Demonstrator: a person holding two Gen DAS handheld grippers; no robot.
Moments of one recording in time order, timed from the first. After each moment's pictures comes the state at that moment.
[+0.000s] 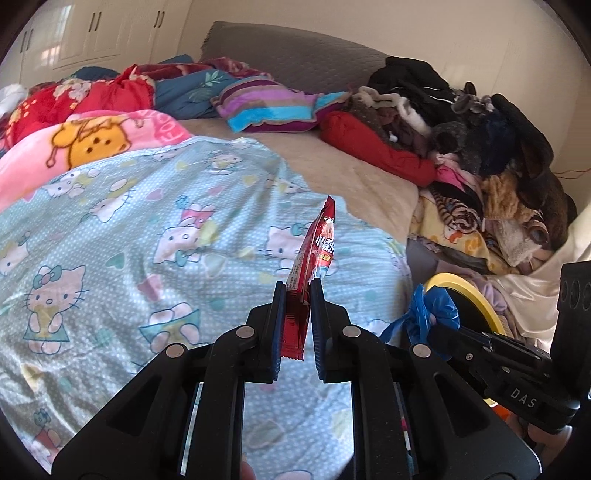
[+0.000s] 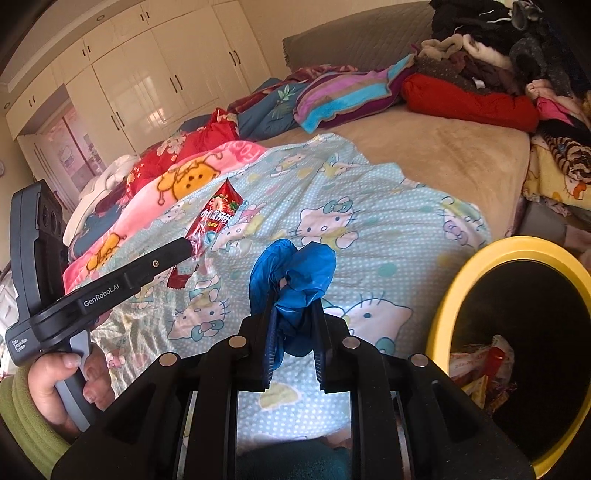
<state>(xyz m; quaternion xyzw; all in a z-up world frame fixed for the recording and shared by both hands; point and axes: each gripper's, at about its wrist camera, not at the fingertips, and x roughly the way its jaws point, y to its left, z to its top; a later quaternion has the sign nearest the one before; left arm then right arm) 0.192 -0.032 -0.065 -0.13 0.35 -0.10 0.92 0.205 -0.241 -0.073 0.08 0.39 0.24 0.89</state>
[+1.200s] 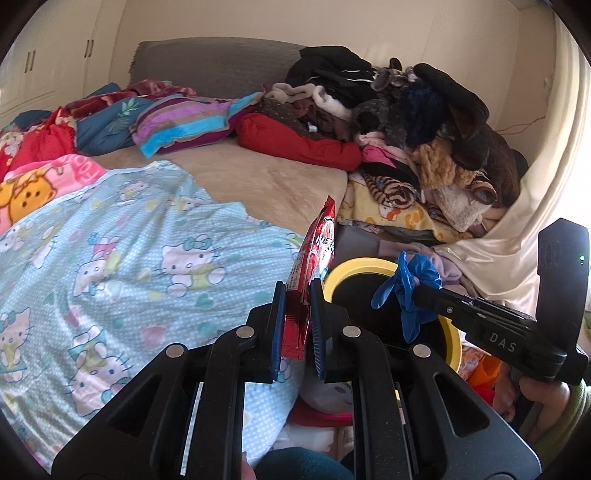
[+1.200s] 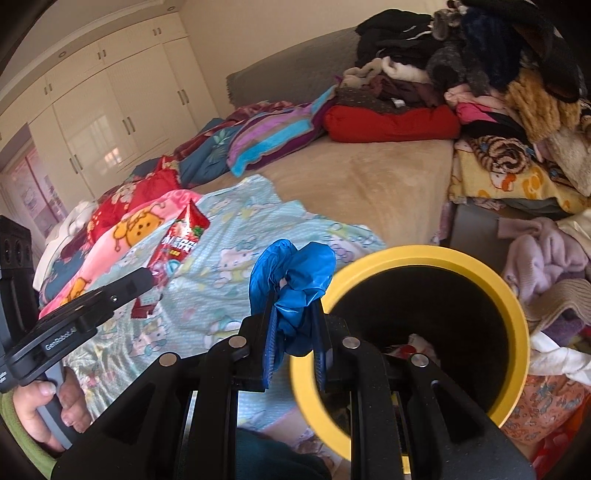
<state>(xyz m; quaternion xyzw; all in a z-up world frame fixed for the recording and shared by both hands) 0.173 -0.138 -0.032 -0.07 0.33 -0.21 0.92 0.170 -0.362 -0.047 0.11 0.35 0.13 0.92</state>
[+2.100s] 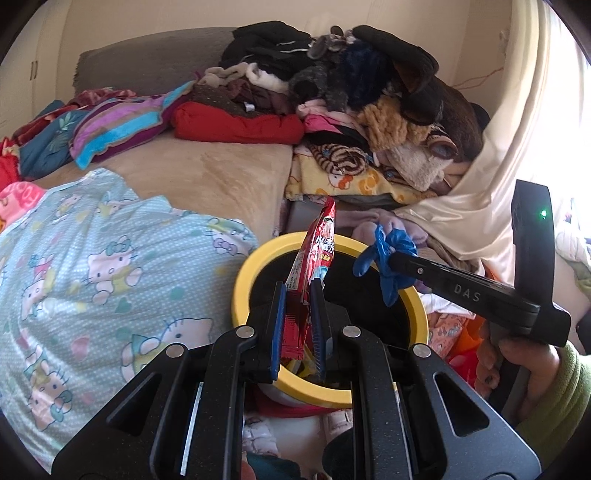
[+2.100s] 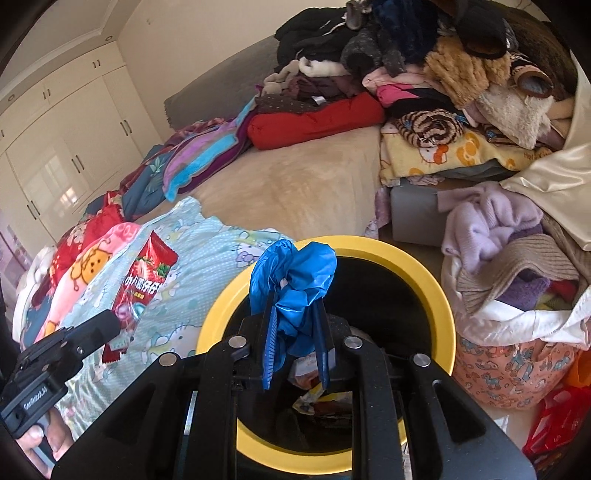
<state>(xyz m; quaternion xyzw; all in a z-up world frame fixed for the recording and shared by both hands) 0.166 -0.229 -0.048 -0.01 0.34 -0.29 0.90 0.159 -0.453 -0.073 0.17 0.35 0.03 0.92</state>
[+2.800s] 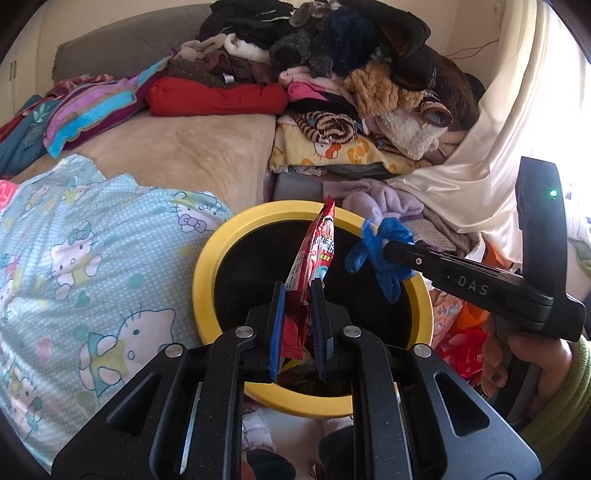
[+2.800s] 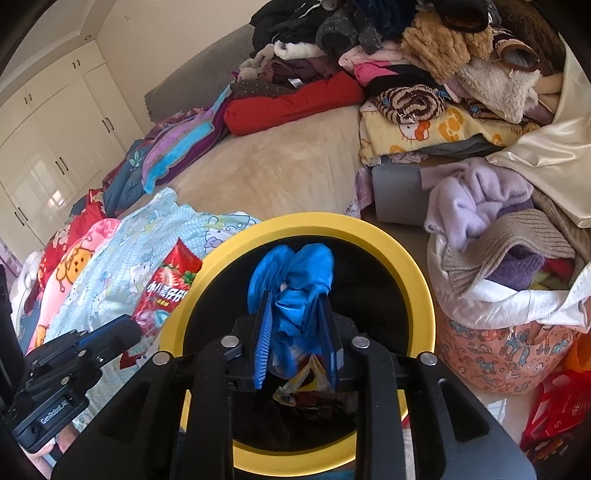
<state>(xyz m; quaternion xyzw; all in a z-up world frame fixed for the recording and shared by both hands) 0.188 -0.270 -0.085 0.02 0.38 -0.31 0.87 0.165 -0.476 -0.103 0.18 0.38 0.01 0.91</state>
